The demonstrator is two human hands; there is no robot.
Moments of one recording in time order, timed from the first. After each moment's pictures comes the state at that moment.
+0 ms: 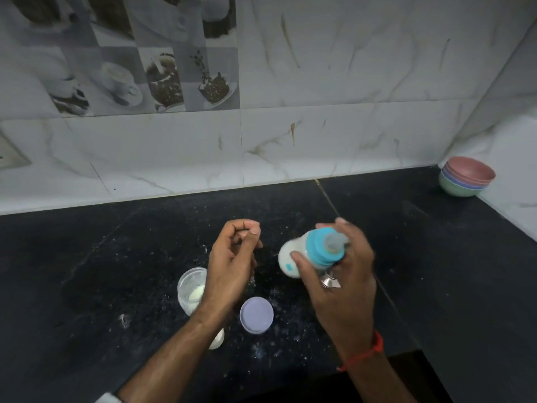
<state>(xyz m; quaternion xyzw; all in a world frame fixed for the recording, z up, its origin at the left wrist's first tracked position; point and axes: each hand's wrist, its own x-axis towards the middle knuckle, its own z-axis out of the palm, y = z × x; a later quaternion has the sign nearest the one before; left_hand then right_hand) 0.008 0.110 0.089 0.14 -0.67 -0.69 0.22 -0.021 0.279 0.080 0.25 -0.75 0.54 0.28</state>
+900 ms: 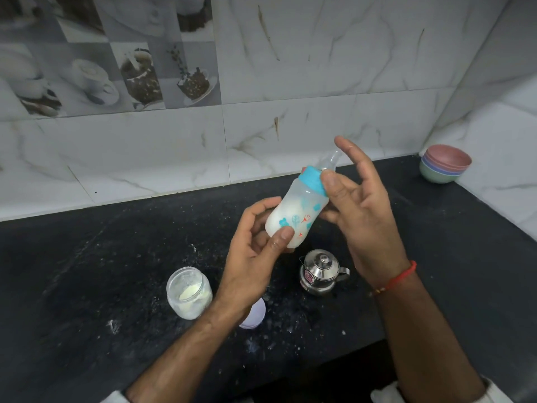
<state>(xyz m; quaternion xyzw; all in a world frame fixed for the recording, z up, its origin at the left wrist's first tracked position) 0.008 0.149 0.114 -0.01 -0.62 -0.77 0.17 -0.052 0.300 0.188 0.20 -0.64 0.74 -0.01</state>
